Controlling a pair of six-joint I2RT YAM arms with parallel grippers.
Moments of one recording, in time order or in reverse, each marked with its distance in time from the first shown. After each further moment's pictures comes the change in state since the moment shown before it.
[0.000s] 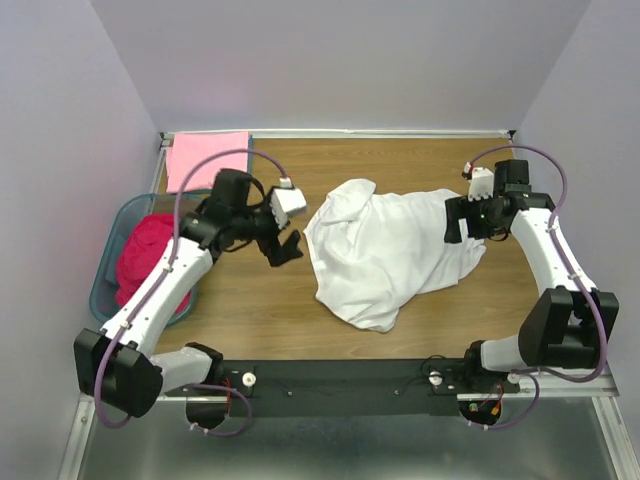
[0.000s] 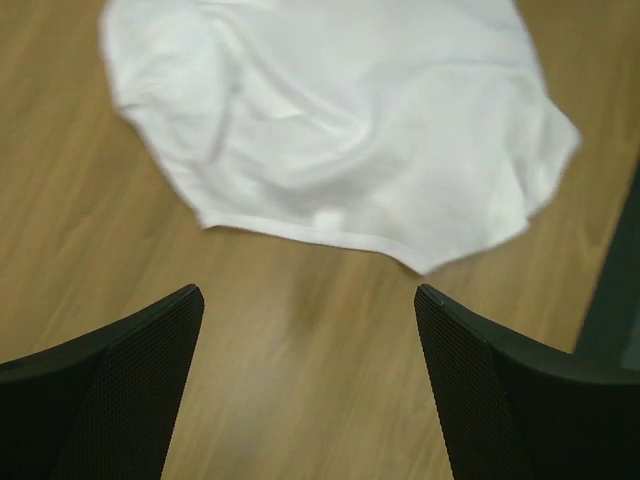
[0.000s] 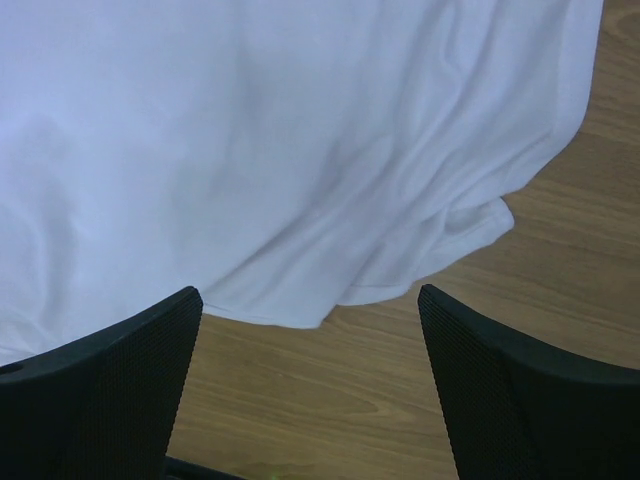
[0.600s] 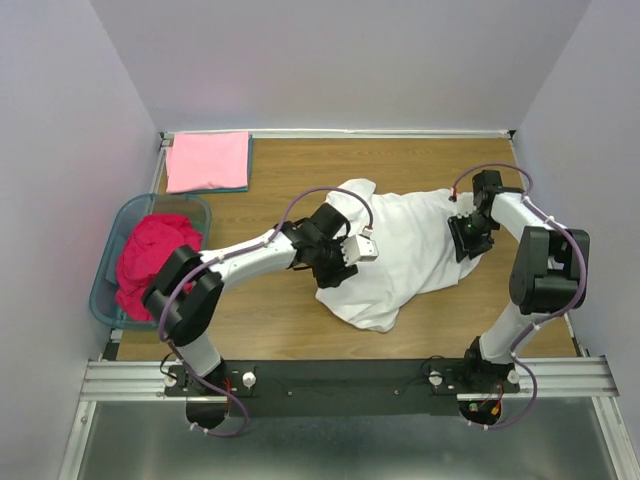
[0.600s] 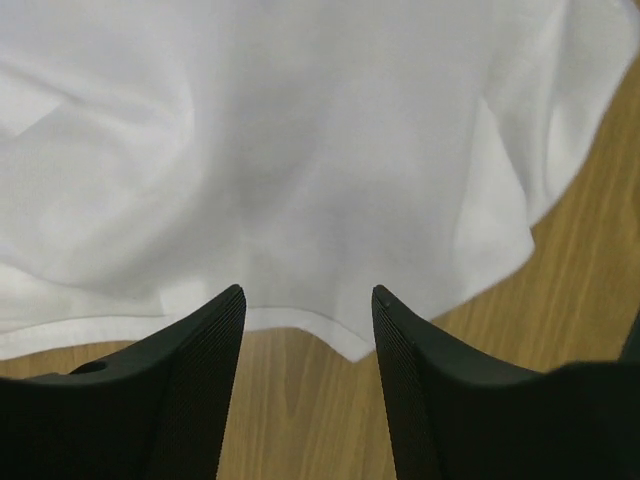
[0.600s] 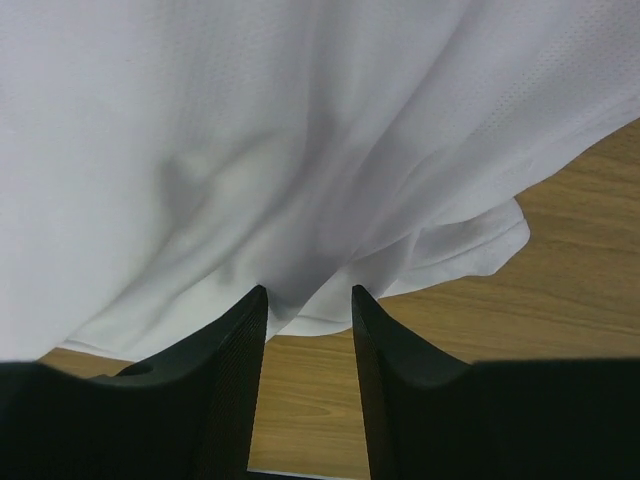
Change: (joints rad) left arm -0.498 0.411 -0.050 0.145 -0.327 -0.027; right arm 0.000 0.337 0.016 -0.025 0.206 -0.073
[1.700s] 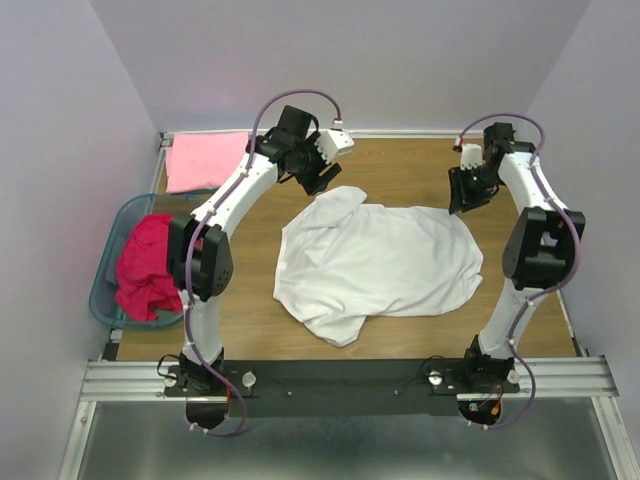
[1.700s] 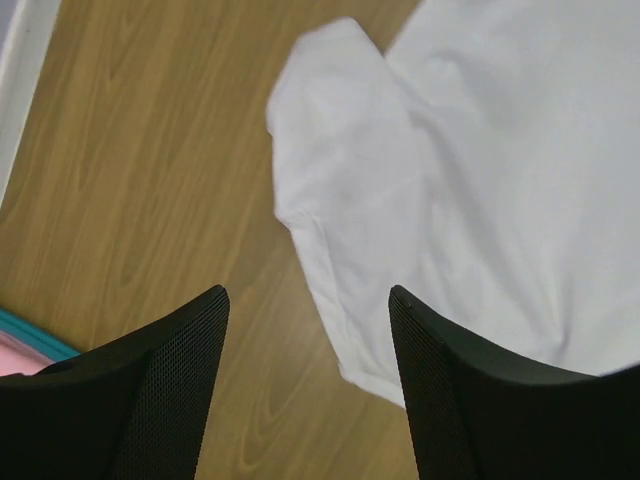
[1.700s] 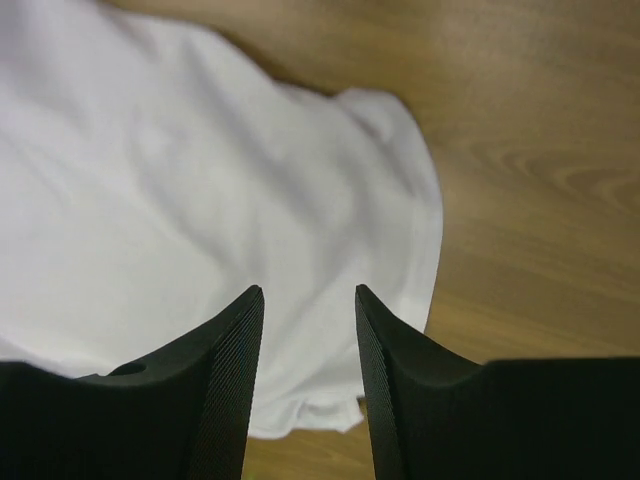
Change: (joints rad) left arm 0.336 0.299 0.718 -0.233 -0.026 0.109; right arm -0.012 0.159 0.470 -0.191 -0.196 -0.019
